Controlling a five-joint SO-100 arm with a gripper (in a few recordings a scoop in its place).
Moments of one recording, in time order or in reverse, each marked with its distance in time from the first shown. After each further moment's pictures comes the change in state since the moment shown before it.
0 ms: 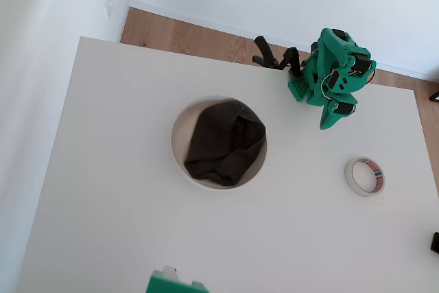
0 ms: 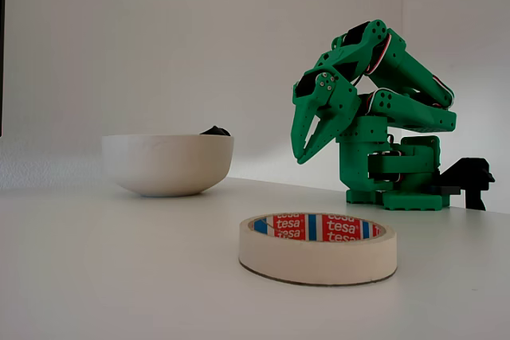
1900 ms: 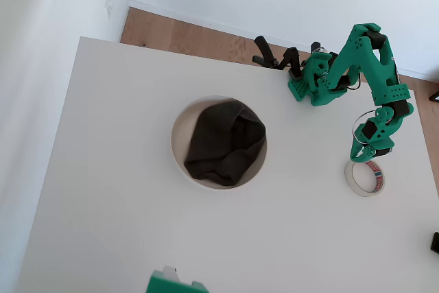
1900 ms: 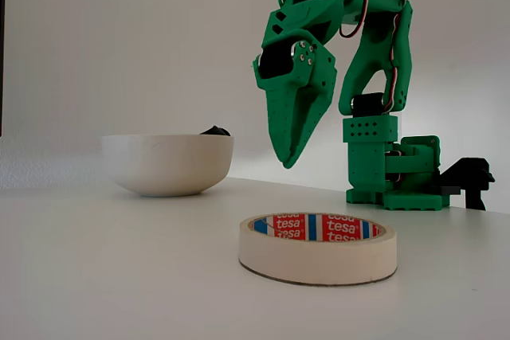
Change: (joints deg) arm -22.7 -75.2 -36.8 -25.0 2.8
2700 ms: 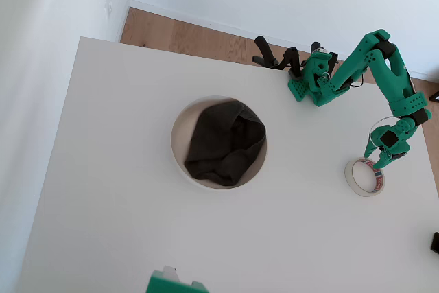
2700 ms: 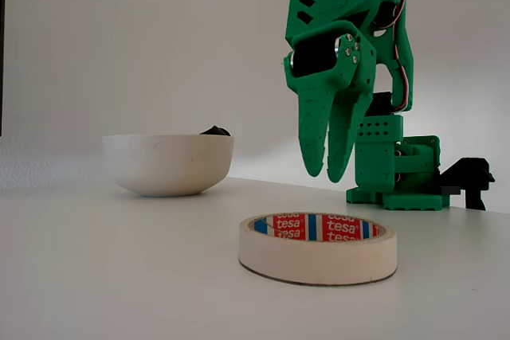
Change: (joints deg) arm -10.9 -11.3 -9.5 4.0 7.7
